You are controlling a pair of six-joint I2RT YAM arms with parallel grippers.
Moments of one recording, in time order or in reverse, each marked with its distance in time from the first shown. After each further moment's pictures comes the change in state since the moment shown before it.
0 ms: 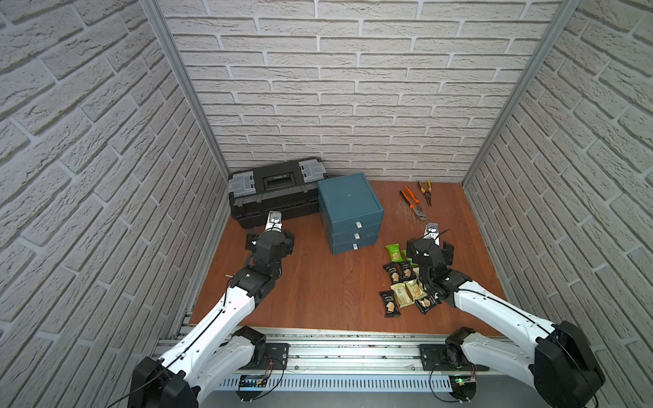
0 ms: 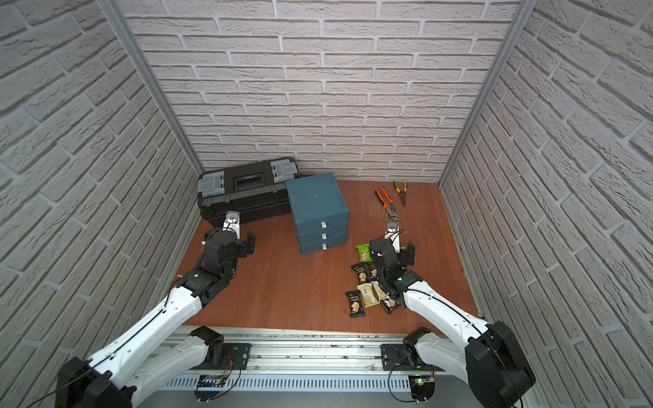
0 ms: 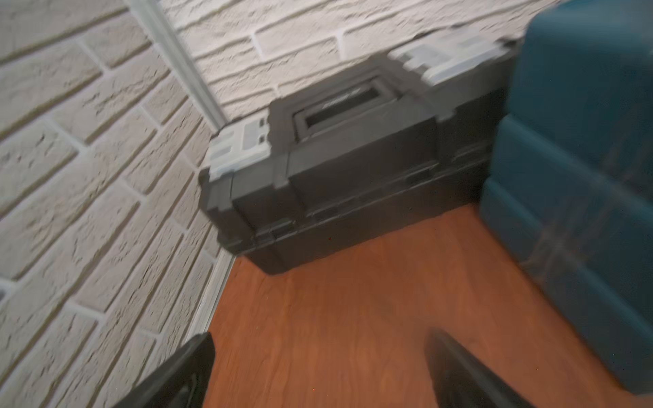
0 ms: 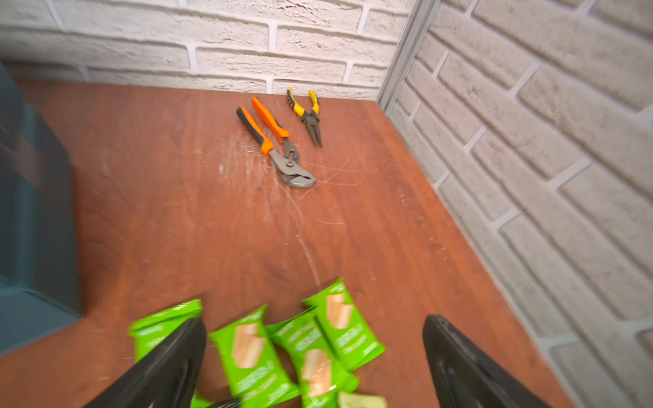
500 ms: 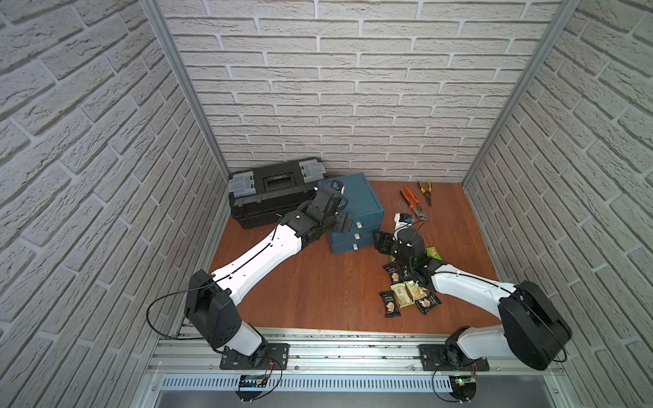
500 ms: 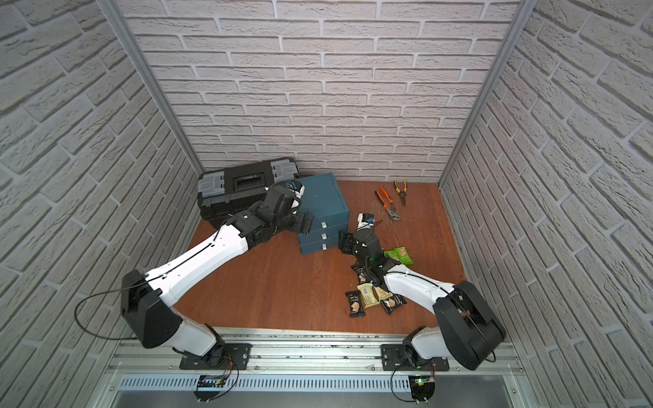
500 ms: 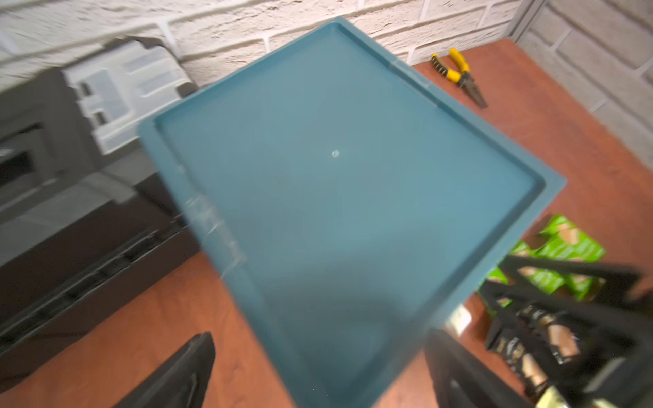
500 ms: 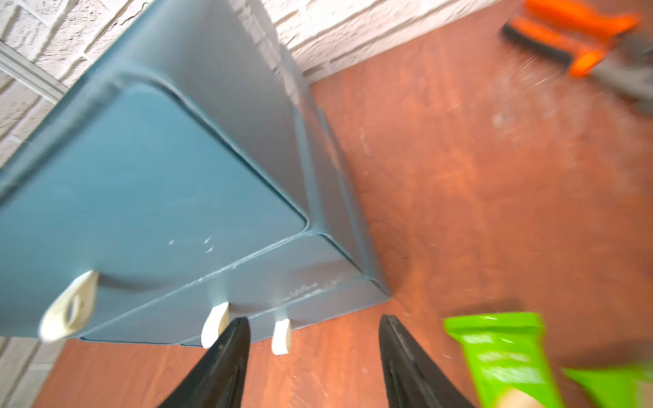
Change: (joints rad) left arm -0.308 0.589 0.818 -0.490 0.323 -0.228; right arm 0.068 0.244 0.158 0.169 -0.564 0.462
